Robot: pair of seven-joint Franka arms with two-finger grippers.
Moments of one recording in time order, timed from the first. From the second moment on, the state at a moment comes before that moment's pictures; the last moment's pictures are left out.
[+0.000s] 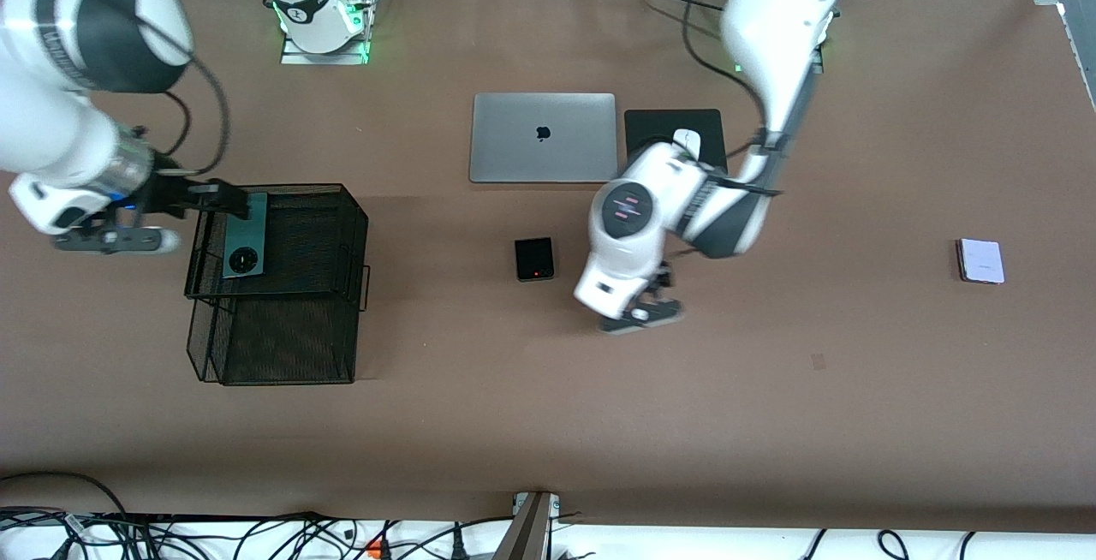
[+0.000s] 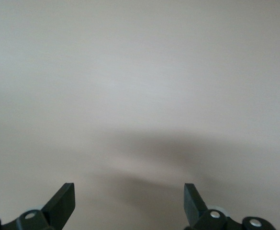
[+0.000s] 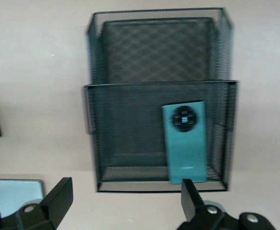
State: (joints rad) left arm -0.48 0.77 -0.04 -1.34 0.16 2.06 -0.81; right arm 0.61 0.18 -0.50 -1.69 0.12 1.77 0.09
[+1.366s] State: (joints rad) left arm 0.44 0.54 -0.04 -1.81 0.16 2.41 0.17; right arm 0.86 0.82 -0.20 -1.47 0.27 2.37 0.38
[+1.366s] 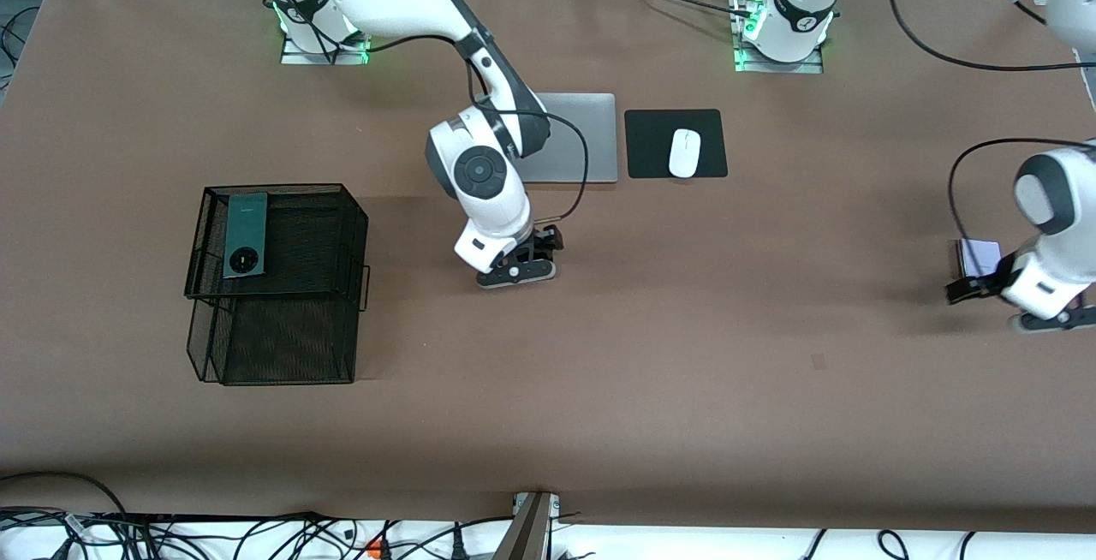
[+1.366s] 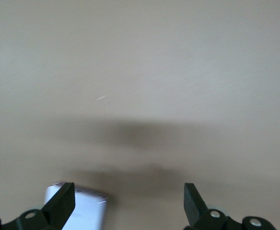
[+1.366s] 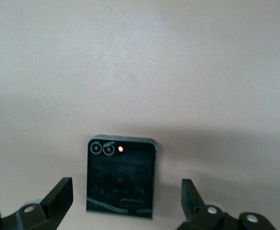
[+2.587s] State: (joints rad) left arm 0.69 0.66 -0.15 -1.83 0.16 2.48 0.64; right arm 0.90 0.89 -0.20 -1.46 0.23 2.42 0.38
